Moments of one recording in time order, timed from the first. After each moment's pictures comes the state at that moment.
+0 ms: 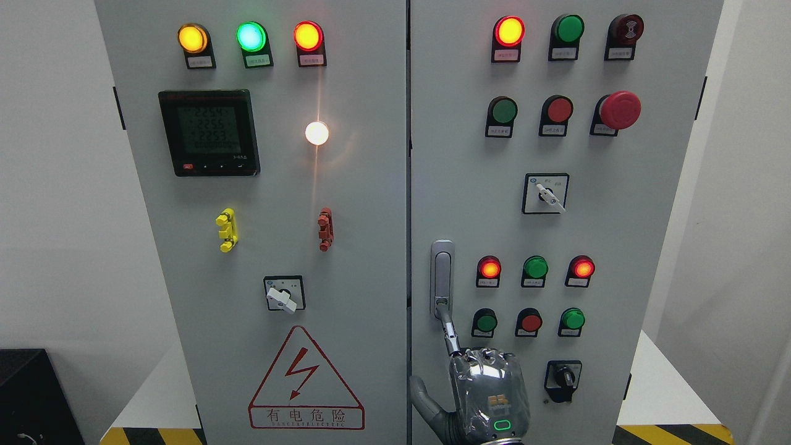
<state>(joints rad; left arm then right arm) 0.00 -0.11 -0.13 0.00 0.16 -0.11 0.00 -0.28 0.13 0.33 -1.66 1.53 0.21 -0.13</state>
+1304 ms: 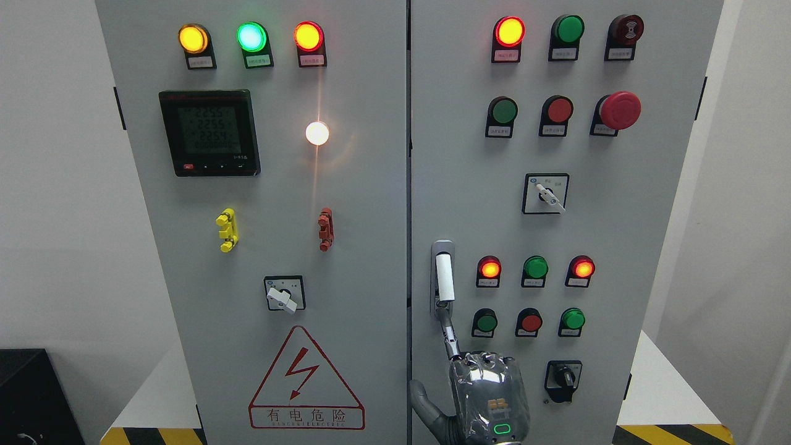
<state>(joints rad) 0.00 -0.11 -0.13 0.00 0.16 -0.11 0.00 -0.27 0.13 0.33 -1.66 1.53 0.21 -0.13</state>
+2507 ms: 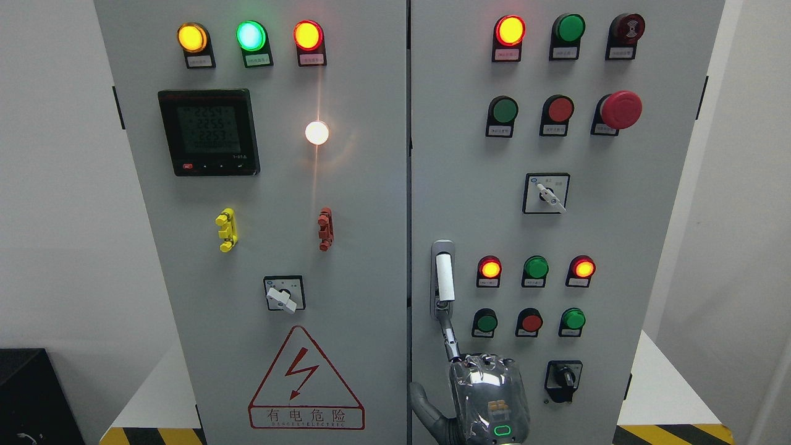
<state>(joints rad) 0.00 -0.11 -0.13 0.00 0.16 -0.11 0.00 -0.27 0.13 0.33 -1.68 1.53 0.21 -0.12</state>
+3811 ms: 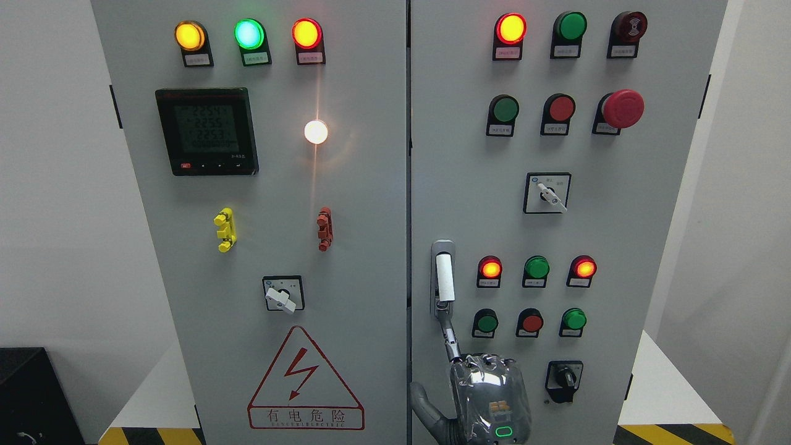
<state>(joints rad) 0.00 -0.11 -0.13 0.00 0.16 -0.11 0.00 -0.26 0.12 0.34 -1.70 1.53 0.20 -0.12</state>
